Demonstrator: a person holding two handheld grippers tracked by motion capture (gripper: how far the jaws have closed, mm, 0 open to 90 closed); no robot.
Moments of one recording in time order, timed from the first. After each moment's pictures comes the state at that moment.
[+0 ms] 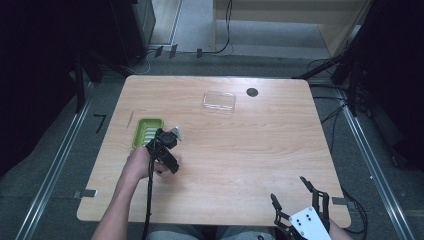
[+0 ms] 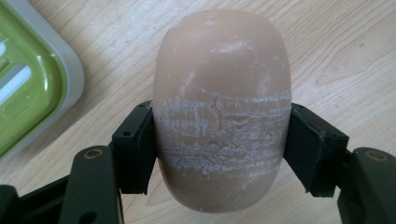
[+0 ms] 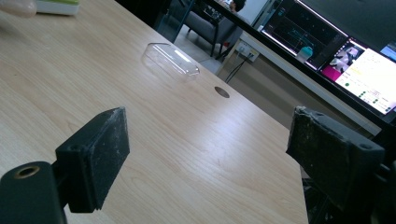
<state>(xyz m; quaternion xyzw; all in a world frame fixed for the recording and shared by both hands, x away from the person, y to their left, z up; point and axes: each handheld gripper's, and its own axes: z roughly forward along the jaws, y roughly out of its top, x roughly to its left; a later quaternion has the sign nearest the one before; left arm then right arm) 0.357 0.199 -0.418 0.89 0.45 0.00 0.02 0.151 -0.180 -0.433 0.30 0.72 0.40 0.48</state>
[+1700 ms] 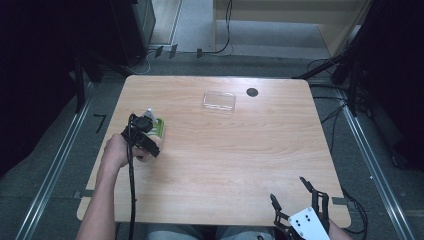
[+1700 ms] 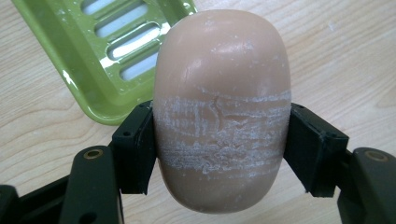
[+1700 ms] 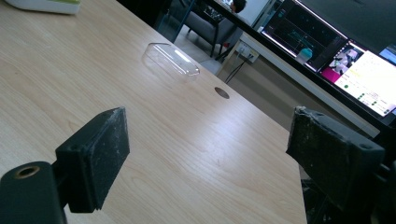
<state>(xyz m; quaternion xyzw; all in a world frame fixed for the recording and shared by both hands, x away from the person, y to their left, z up) 0.381 0.258 -0.387 0.85 0.53 0.03 0.05 0.150 -0.178 -0.434 0.30 0.72 0.40 0.48</state>
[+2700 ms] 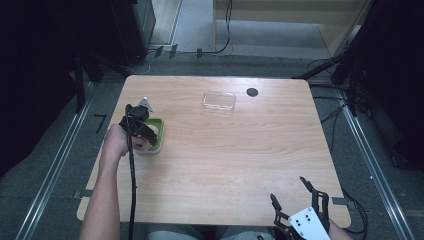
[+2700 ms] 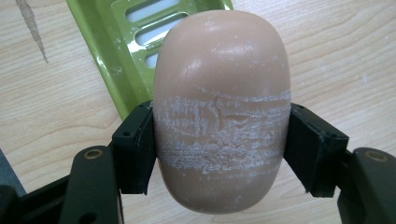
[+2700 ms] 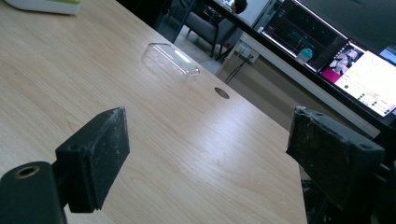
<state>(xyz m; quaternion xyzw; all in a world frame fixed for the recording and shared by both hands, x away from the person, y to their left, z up) 0.414 0.270 -0.386 0.82 0.57 0.04 0.05 0.151 -0.179 -0.434 0.30 0.72 0.40 0.48</state>
